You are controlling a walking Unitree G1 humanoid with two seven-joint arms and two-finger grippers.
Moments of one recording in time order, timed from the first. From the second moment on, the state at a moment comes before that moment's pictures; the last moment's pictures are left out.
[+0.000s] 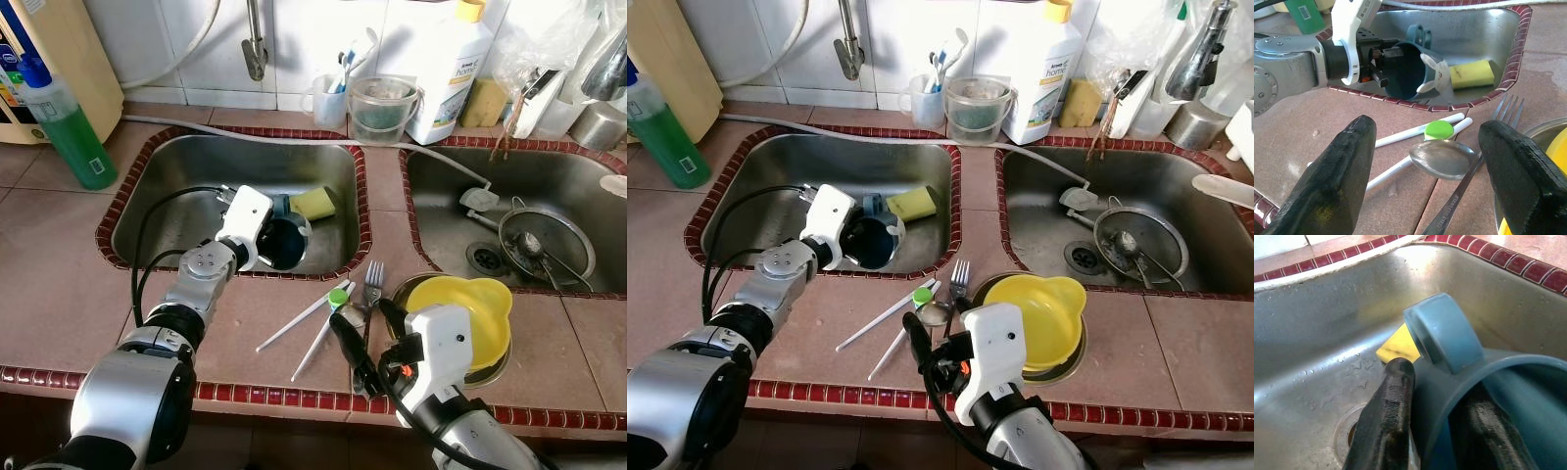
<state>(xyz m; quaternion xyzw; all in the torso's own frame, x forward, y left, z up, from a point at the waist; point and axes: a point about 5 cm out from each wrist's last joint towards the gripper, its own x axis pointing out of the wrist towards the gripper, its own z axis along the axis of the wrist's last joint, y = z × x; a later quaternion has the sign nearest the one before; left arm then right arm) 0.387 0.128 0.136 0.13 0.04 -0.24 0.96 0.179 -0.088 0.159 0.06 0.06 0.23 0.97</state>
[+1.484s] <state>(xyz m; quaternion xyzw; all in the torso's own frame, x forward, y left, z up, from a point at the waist) 0.393 0.131 0.167 0.35 0.05 -0.37 0.86 0.190 -0.084 0.165 0.05 0.04 0.23 0.97</state>
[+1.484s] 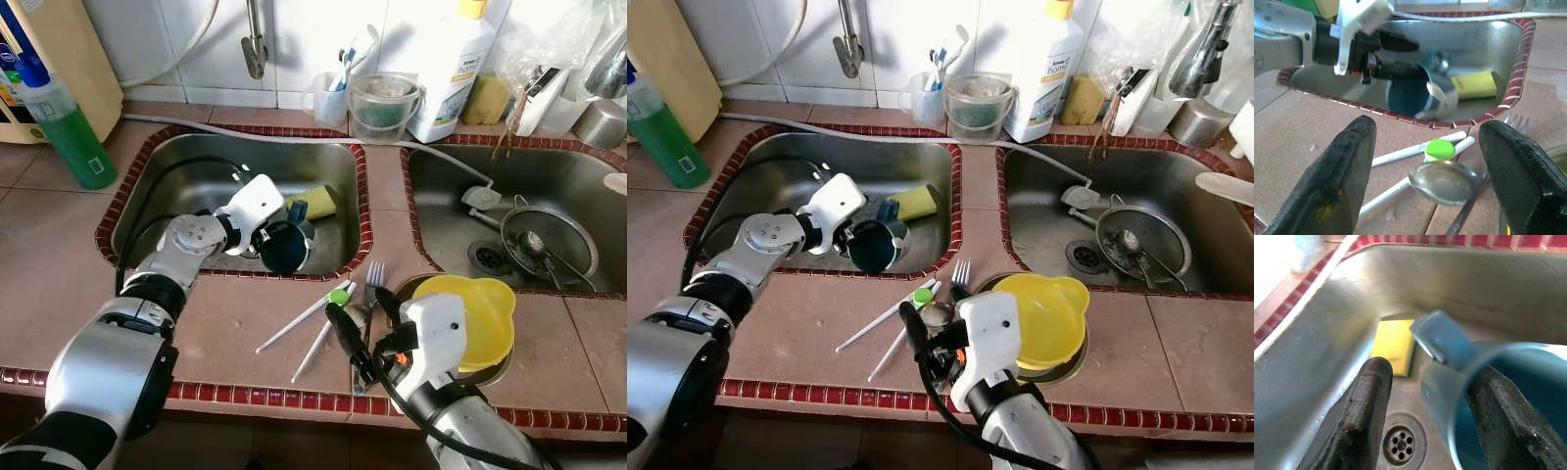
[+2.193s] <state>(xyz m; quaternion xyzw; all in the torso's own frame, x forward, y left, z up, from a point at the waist) 0.402 0.151 0.195 0.10 -0.02 -0.29 0.95 0.215 -0.091 0.173 0.05 -0.01 0.20 0.98</state>
